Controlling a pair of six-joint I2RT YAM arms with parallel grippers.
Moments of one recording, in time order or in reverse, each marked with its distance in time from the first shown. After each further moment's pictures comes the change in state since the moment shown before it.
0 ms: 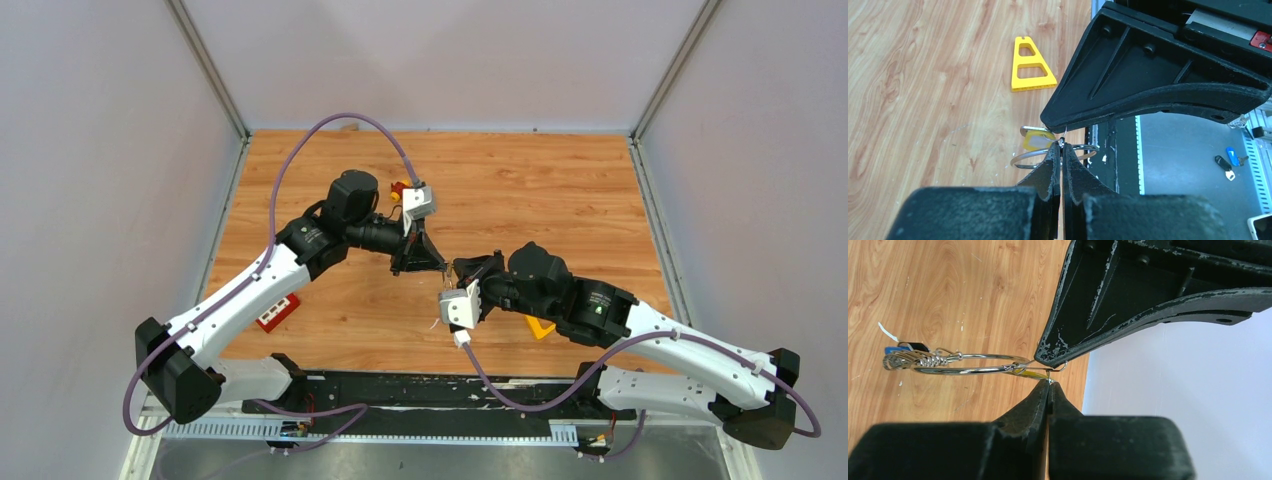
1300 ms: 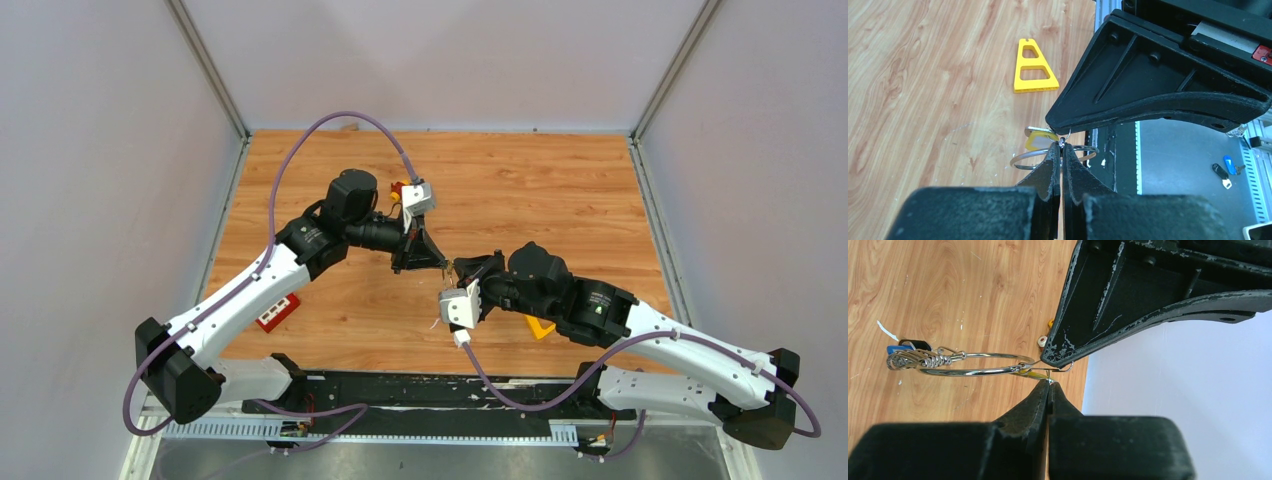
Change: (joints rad) left arm 0.005 0.000 0.000 0.022 -0.020 -0.047; right arm 0.000 0.000 0.000 -0.001 0.004 0.000
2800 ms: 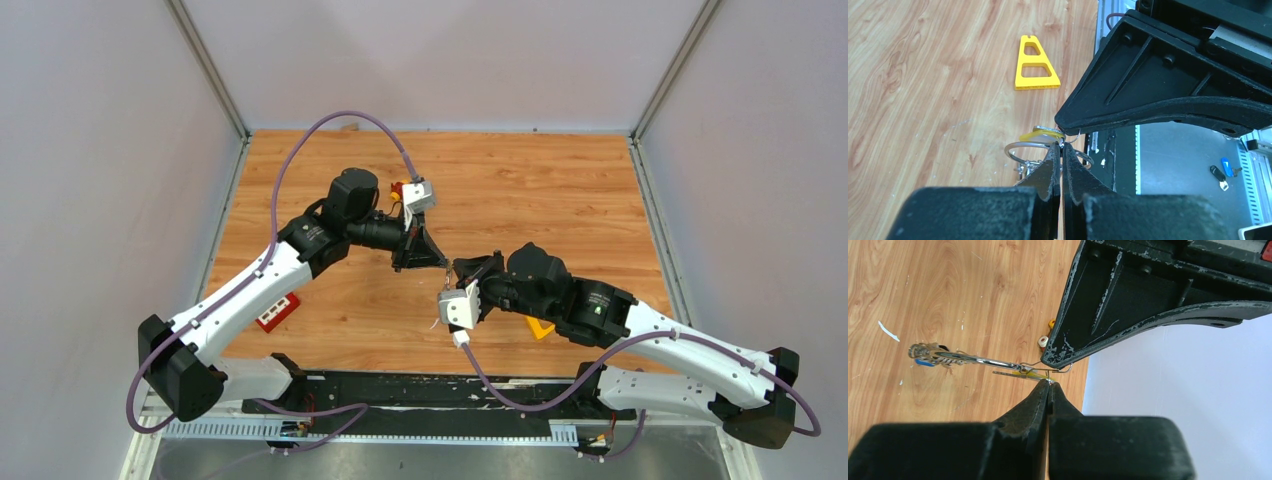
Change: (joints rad) left arm 0.005 0.015 0.000 0.000 0.002 -0.016; right arm 0.007 0.003 0.000 0.000 0.008 0.002
